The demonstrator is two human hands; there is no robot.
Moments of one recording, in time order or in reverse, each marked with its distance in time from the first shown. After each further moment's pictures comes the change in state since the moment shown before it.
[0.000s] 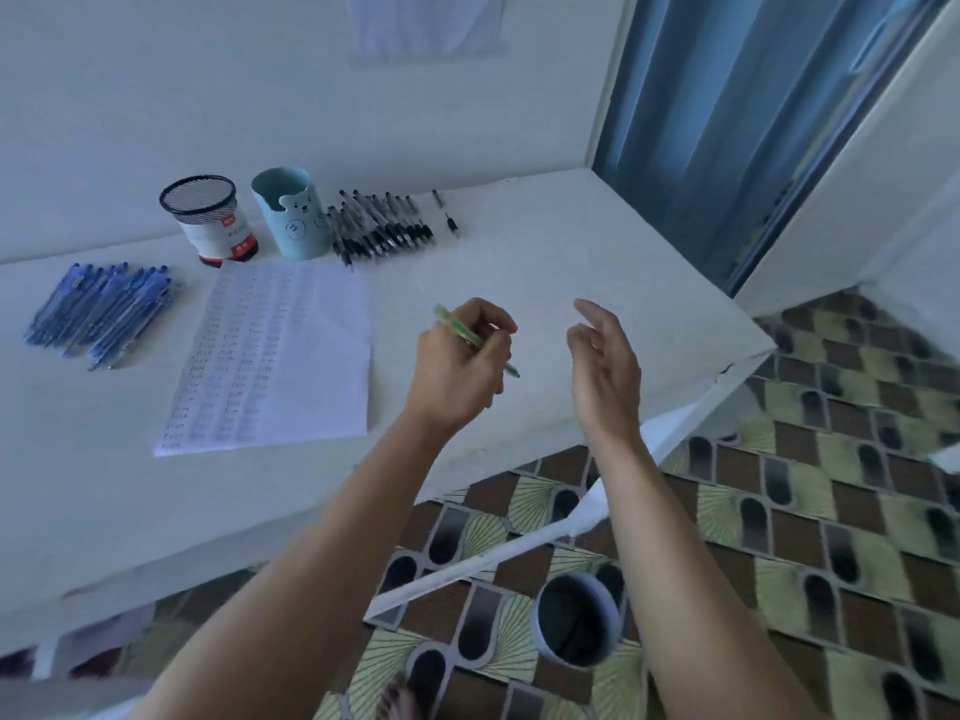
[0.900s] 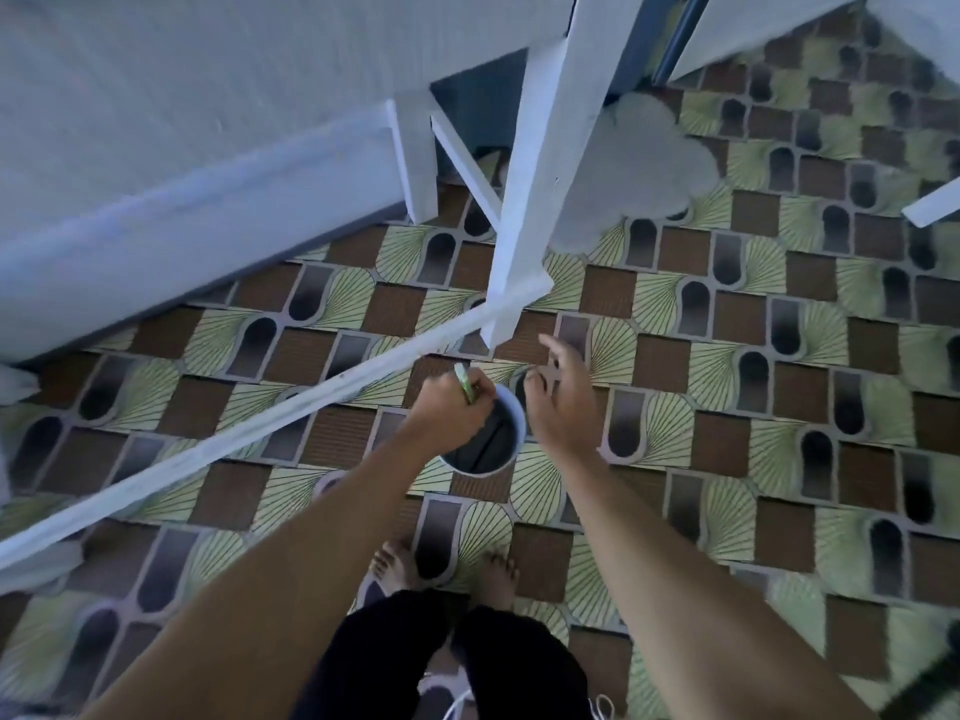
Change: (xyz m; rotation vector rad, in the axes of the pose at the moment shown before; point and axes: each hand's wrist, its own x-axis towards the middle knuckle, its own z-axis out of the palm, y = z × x) left_hand -0.173 -0.329 0.291 0.568 -0.605 -0.430; right_hand -0.138 0.414 -0.176 -0.376 -0.044 0.226
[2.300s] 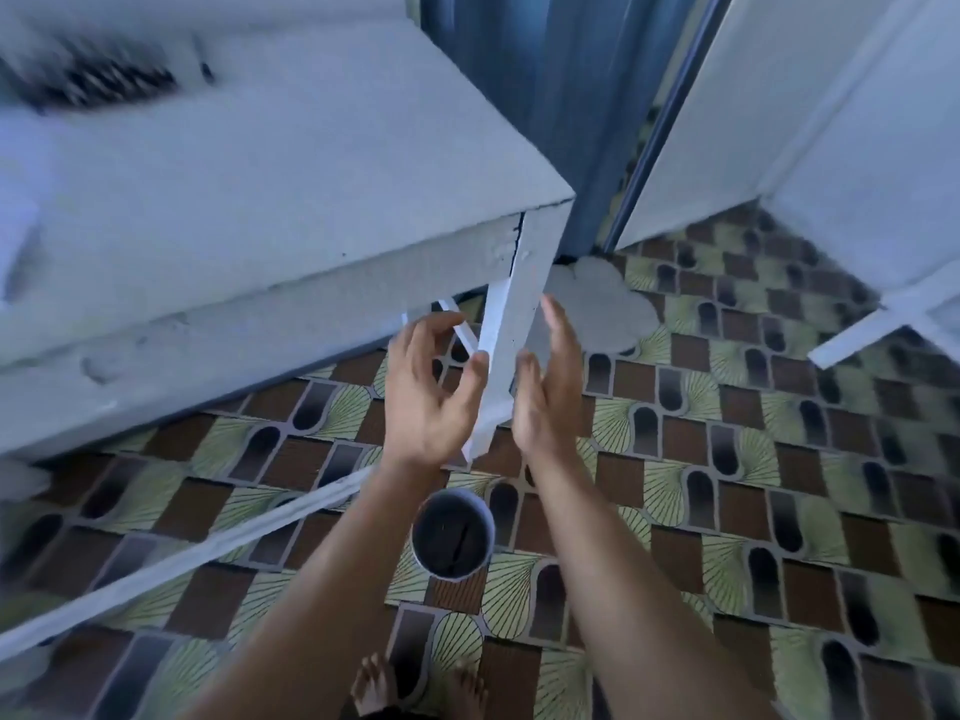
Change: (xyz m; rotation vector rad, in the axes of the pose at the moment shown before) left_hand -0.101 0.172 -0.139 -0.359 0.772 0.554; right_hand 0.039 -0.208 -0.104 0.277 0.252 -0.460
